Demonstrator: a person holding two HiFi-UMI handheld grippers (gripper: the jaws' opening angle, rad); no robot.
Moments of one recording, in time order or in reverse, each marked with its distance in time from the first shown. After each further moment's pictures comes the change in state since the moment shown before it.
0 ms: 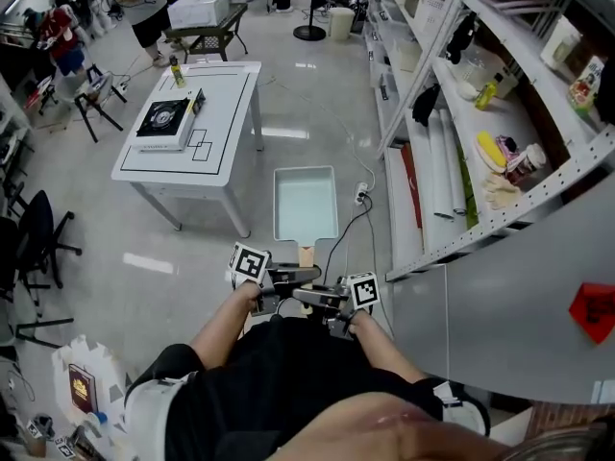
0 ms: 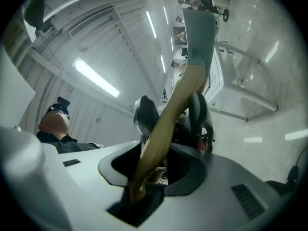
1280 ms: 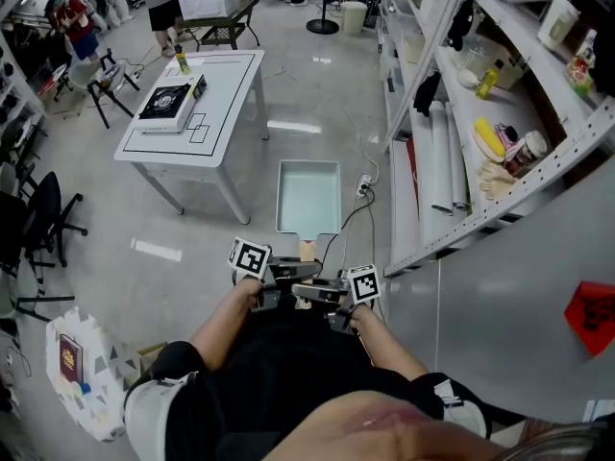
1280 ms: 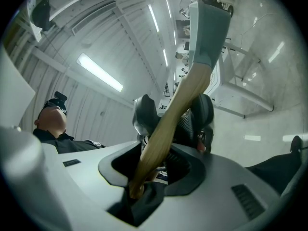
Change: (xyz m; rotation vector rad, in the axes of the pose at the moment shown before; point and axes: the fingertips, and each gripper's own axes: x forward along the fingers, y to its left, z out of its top) left arm 0.077 0.004 -0.029 0.173 -0.030 0.058; right arm -0.077 0.021 -0.027 0.000 0.074 0.030
